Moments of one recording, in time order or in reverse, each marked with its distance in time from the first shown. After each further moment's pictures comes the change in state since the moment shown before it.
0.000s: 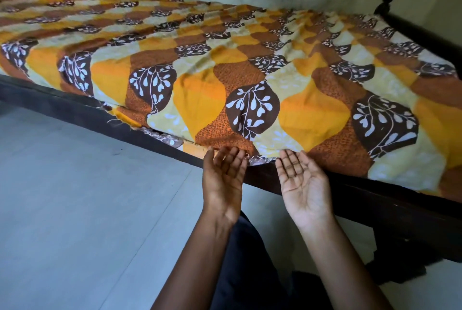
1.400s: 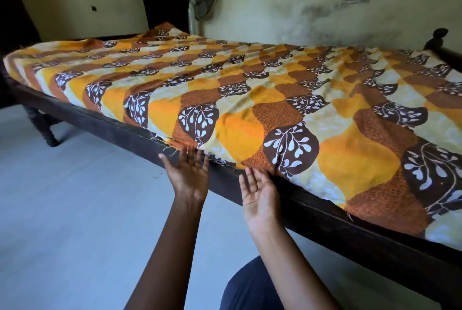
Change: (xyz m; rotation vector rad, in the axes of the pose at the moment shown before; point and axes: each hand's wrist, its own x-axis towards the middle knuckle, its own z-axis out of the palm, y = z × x) left_hand 0.076 0.119 -0.032 -0.181 -0.011 0.384; right_hand 0.034 0.103 0.077 0.044 -0.090 0.178
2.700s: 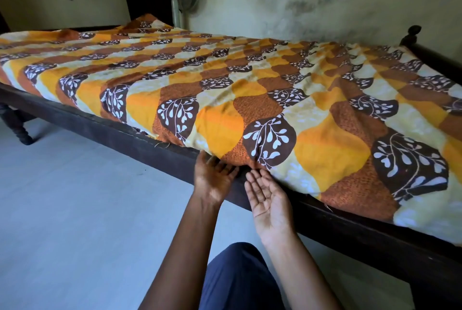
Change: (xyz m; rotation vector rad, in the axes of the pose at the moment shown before) left_hand -0.034 -0.061 0.027 0.098 0.025 -0.328; right_hand -0.024 -0.042 -0.037 -0.102 0.020 -0.004
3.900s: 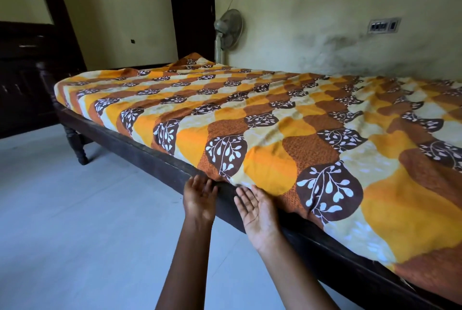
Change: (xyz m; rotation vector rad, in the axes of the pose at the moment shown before) left_hand 0.046 0.102 -0.042 -0.038 0.187 0.316; right_hand 0.060 0.067 0.084 -0.118 -0.158 0.205
